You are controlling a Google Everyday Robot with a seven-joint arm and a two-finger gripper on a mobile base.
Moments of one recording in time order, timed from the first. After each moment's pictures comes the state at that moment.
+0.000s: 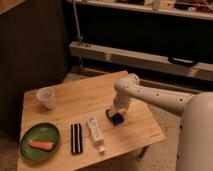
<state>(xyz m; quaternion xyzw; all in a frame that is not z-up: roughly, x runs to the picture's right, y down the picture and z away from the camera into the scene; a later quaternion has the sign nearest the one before) 0.082 0.142 0.880 -0.12 -0.31 -0.79 0.52</state>
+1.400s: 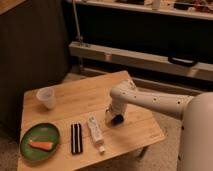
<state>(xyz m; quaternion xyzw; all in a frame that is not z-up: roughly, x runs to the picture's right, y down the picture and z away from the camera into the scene) 0.055 0.161 0.874 -0.12 -0.30 -0.81 0.49</state>
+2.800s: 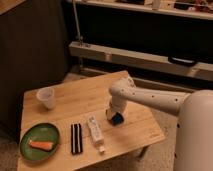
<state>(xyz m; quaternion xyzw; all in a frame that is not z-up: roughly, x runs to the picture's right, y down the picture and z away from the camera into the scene) 0.061 0.148 0.879 -0.13 -0.30 -0.80 0.50</state>
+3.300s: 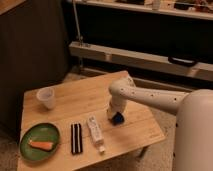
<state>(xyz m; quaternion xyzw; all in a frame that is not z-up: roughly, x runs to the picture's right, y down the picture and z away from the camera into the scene) 0.062 0.145 0.880 -0.14 -0.30 -0.80 0.50</state>
